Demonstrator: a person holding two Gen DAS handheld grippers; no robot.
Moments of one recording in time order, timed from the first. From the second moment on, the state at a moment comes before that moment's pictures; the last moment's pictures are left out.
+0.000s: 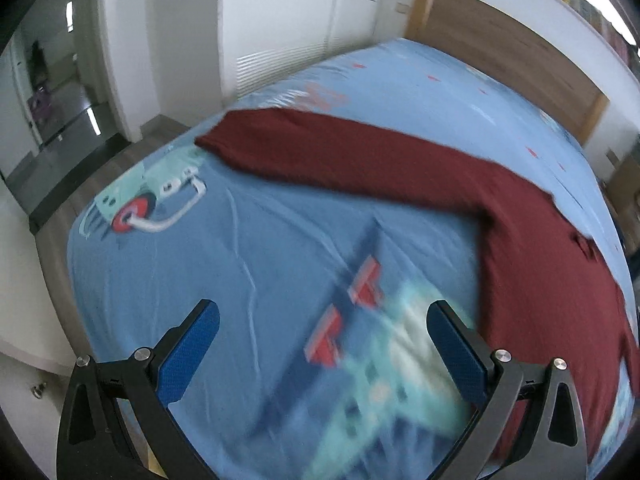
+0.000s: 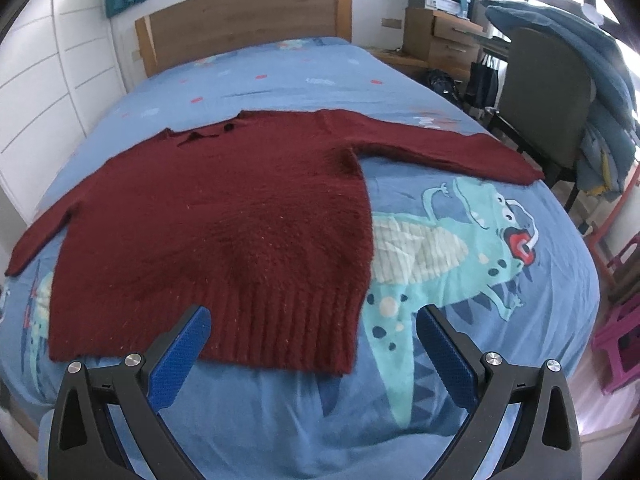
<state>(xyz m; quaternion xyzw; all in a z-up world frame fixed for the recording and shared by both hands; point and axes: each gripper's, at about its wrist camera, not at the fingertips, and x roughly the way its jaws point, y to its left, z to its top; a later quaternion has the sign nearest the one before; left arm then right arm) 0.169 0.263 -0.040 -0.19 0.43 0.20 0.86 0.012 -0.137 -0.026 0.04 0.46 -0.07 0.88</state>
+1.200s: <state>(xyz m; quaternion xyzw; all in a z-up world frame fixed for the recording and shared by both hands) 0.218 0.474 -0.105 -0.65 0.23 0.14 0.71 0.058 -0.114 -0.066 0.00 0.51 -0.06 0.86</state>
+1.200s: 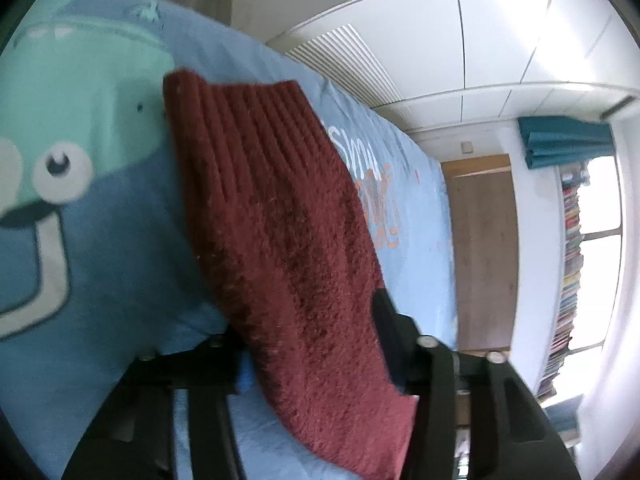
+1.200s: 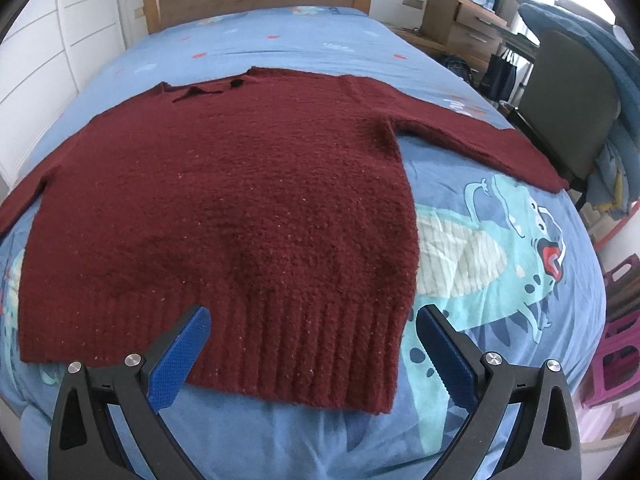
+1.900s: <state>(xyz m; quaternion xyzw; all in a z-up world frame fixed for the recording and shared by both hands) 0.267 0.385 0.023 -0.62 0.23 0.03 0.75 0.029 -0.149 -0.052 0.05 0.49 -0.06 0.87</state>
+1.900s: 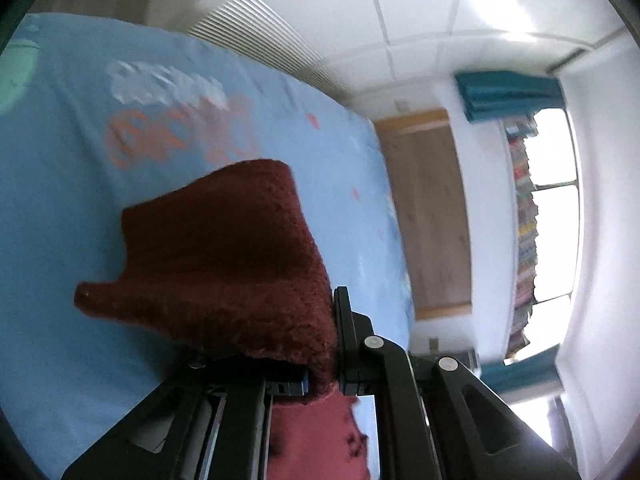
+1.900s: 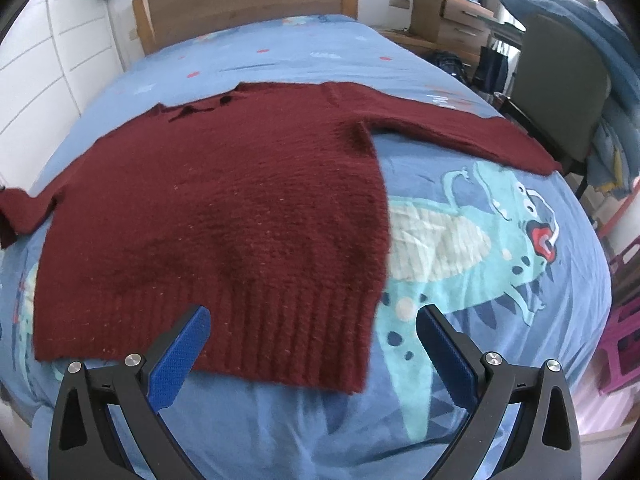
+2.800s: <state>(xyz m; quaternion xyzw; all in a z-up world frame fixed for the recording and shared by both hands) 0.387 0.045 0.025 -0.45 0.45 -0.17 0.75 -0.028 -0.275 -0.068 0.14 0.47 -0.15 0.86</state>
